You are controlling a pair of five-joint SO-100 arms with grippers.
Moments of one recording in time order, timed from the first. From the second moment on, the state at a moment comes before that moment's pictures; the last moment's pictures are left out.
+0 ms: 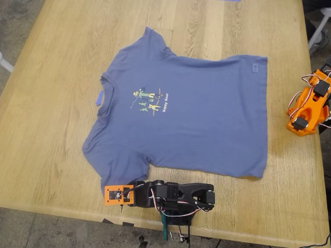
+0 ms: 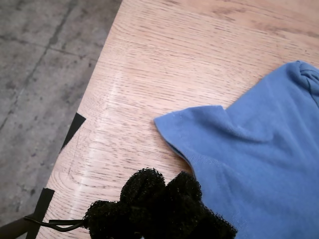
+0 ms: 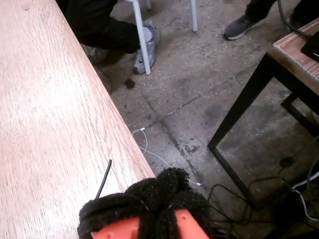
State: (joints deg) arm 0 -88.2 200.2 177.5 55.7 -99.6; arm 1 116.1 194.8 183.6 46.9 -87.5
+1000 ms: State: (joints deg) arm 0 -88.2 200.2 177.5 56.6 -99.6; arm 1 115.3 194.8 183.6 48.3 -86.7
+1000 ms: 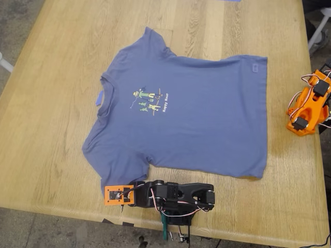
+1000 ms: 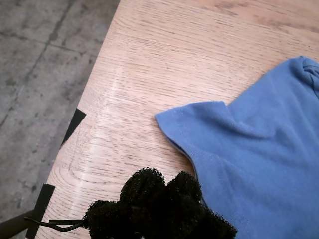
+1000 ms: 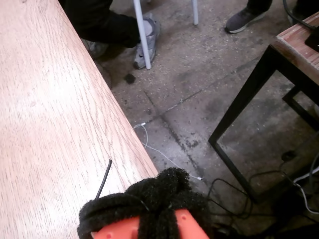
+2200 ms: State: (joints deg) arm 0 -87.6 200.2 163.1 68.0 -99.6; arm 1 108.7 194.8 167.9 54.8 -81.2
